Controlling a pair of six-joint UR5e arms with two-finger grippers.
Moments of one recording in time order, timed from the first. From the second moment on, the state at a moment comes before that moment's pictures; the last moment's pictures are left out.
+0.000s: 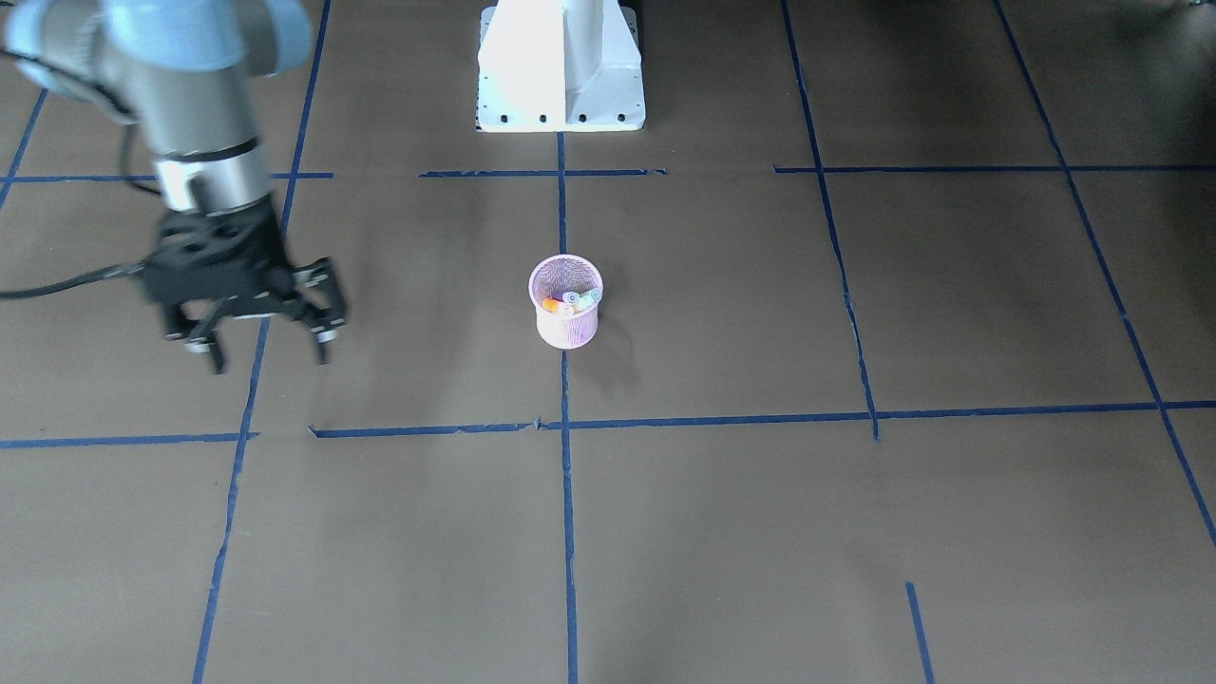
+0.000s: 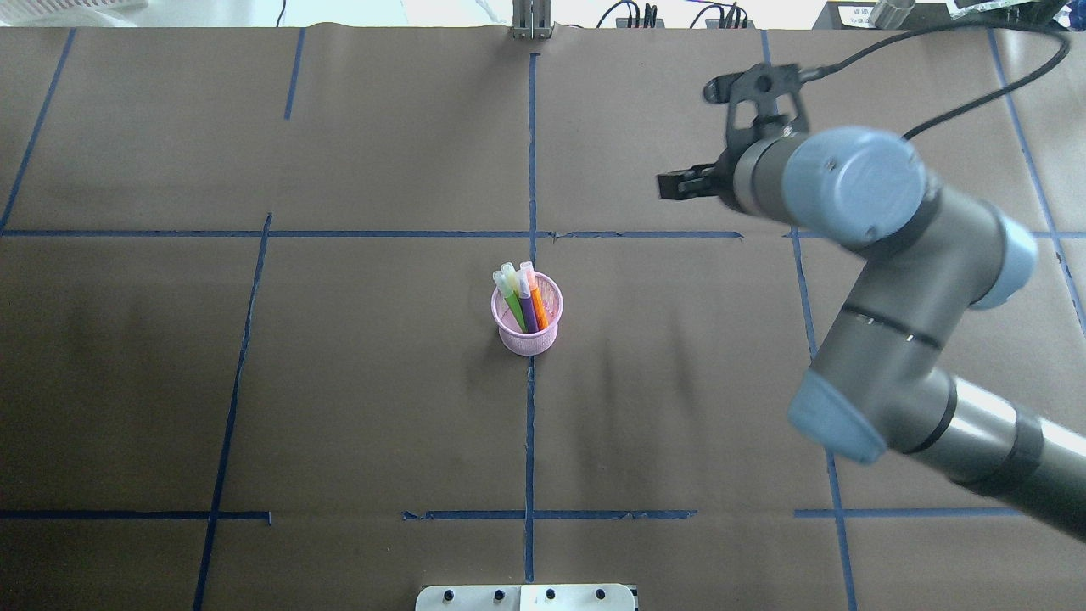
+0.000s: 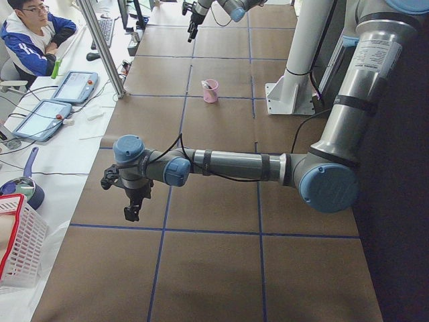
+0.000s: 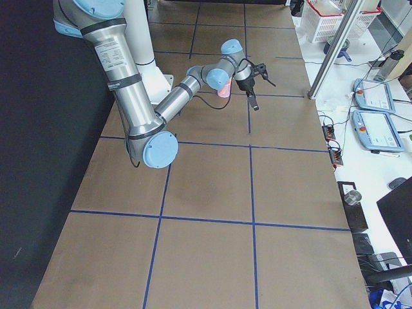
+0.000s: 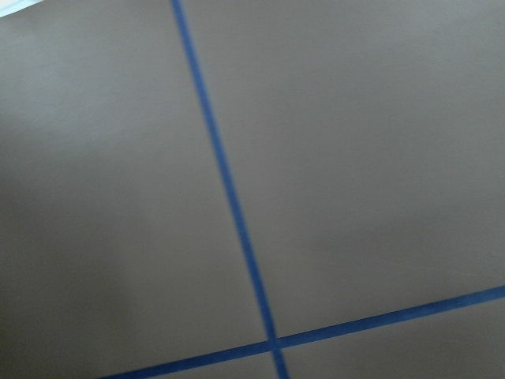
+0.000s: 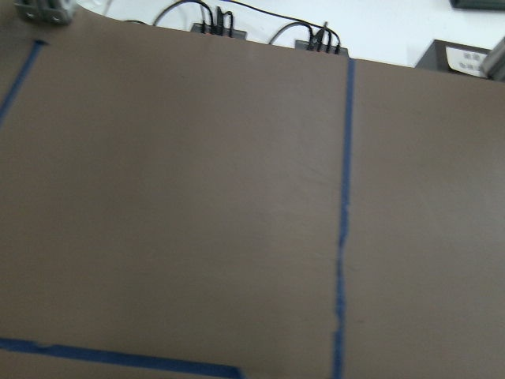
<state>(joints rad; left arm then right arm) -1.51 -1.85 -1.29 -1.76 -2.23 0.00 0.93 -1.20 1.87 -1.52 1.80 0.76</state>
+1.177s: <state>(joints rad) -1.57 -1.80 -1.24 -1.62 -2.38 0.07 1.60 -1.58 1.51 -1.55 2.38 -0.04</state>
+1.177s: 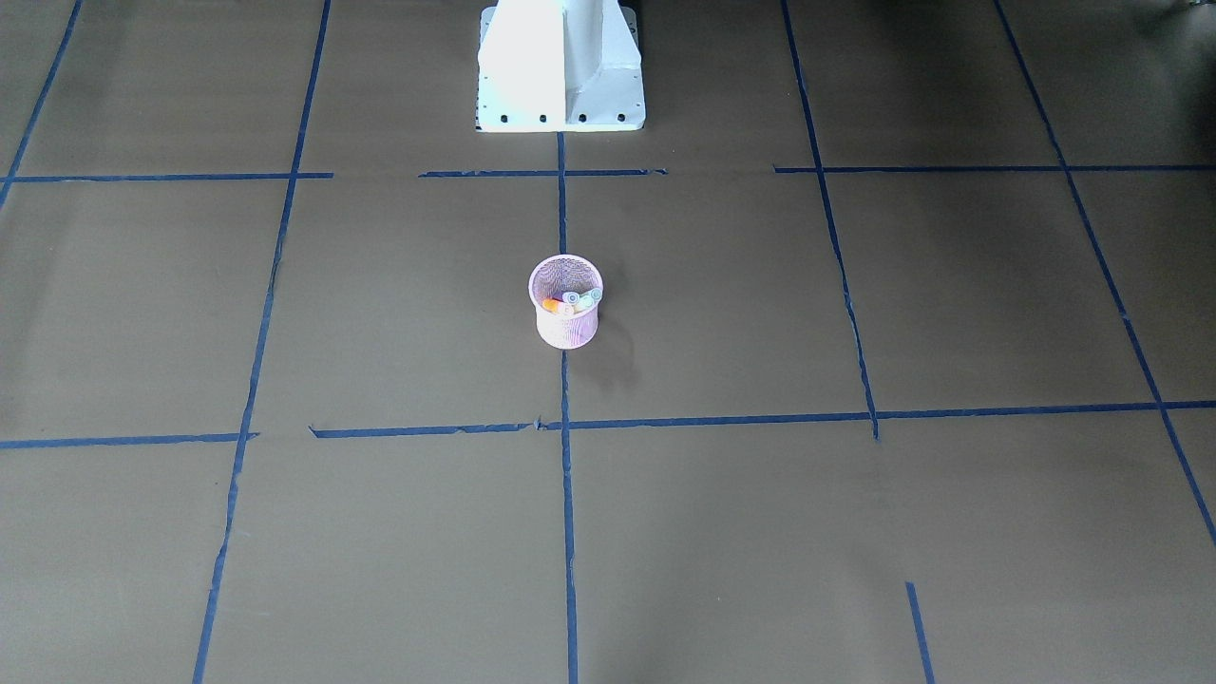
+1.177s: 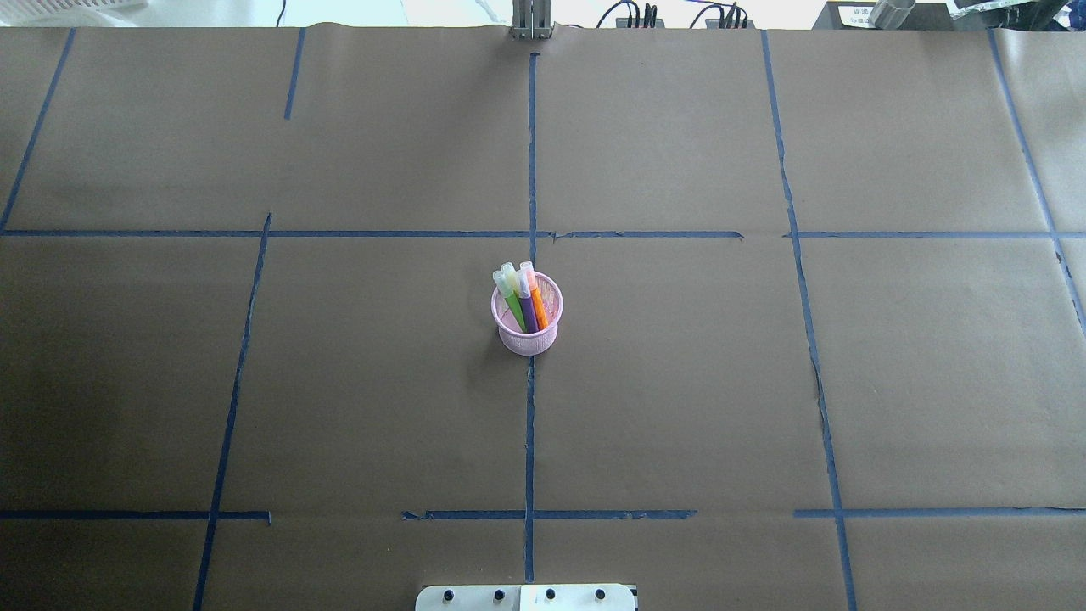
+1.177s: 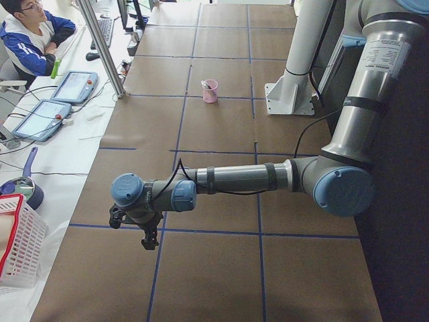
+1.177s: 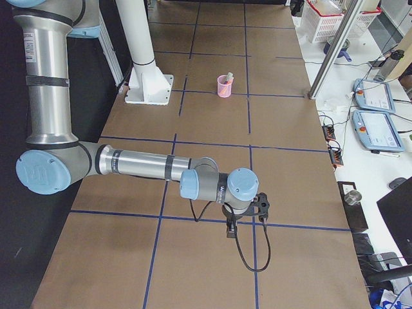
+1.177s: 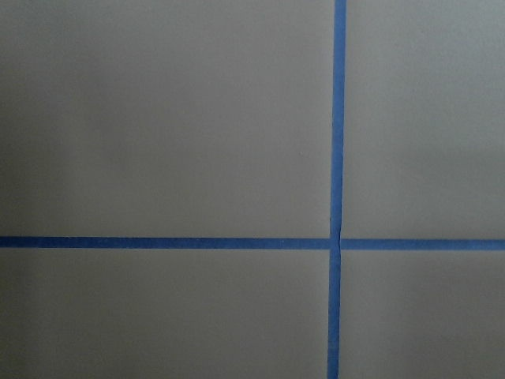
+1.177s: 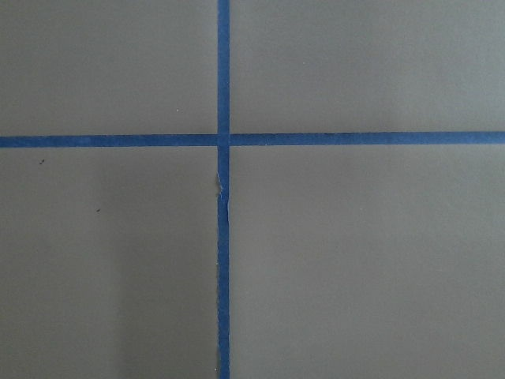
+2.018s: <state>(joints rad) -1.58 -1.66 -1.49 -1.52 -2.37 0.13 1.63 -1.62 1.55 -1.55 2.43 0.02</state>
